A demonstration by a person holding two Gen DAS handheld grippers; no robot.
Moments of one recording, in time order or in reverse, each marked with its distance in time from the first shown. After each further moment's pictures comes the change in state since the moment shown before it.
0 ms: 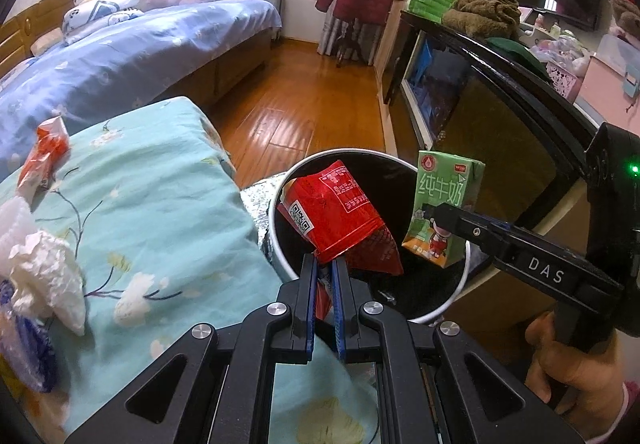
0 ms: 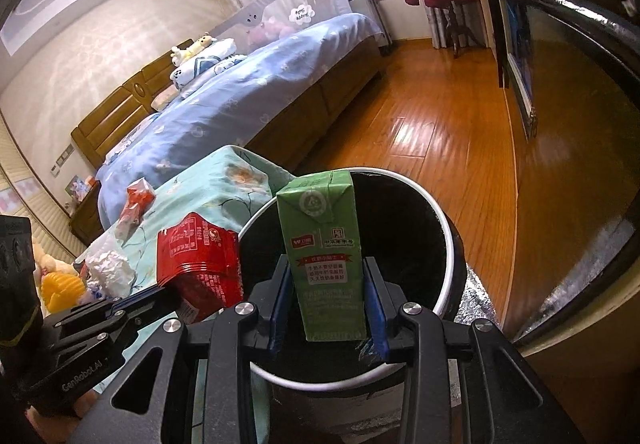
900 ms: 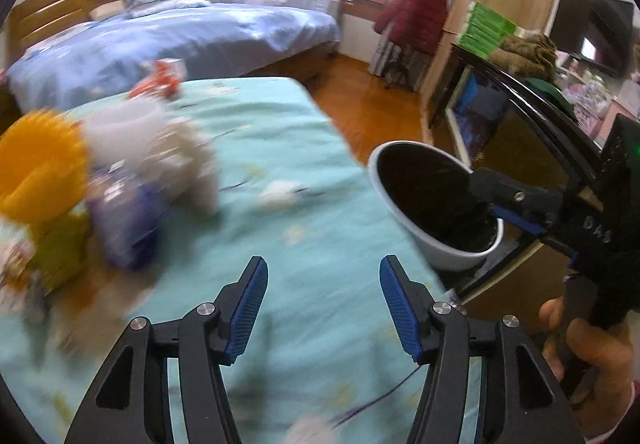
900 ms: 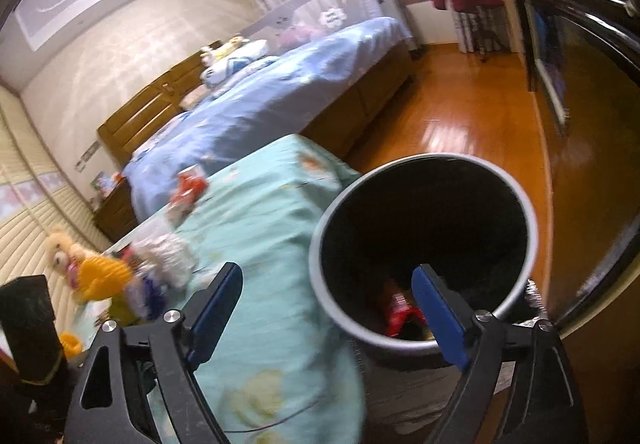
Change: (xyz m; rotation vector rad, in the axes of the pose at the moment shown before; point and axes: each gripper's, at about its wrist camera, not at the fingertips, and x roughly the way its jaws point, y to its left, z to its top) left arm -0.100 0.050 -0.108 -0.175 -0.077 0.105; right arm -0.018 0.080 -0.030 -0.046 -0.016 0.120
